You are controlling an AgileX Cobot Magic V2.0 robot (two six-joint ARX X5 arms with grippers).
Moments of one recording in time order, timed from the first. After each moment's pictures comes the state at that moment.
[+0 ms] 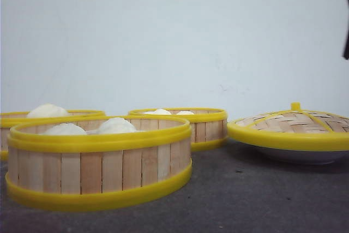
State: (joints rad) left arm -0.10 0.73 0.68 -0.52 0.06 -0.10; right arm 0.11 0.96 0.81 -0.60 -0.11 0.06
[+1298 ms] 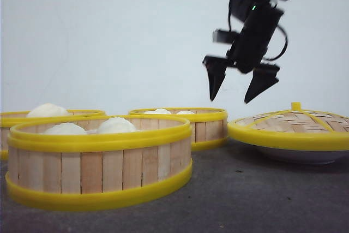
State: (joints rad) left arm -0.10 0.73 0.68 -0.51 0.06 -0.10; right arm 0.30 2.11 1.82 -0.65 -0.11 0.05
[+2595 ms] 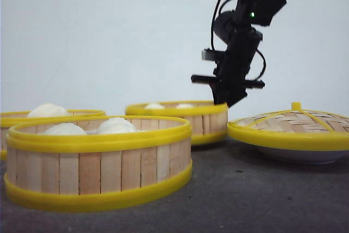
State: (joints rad) left arm -0.10 0.73 0.68 -0.51 0.06 -0.10; right arm 0.33 2.24 2.00 -0.66 -0.06 0.15
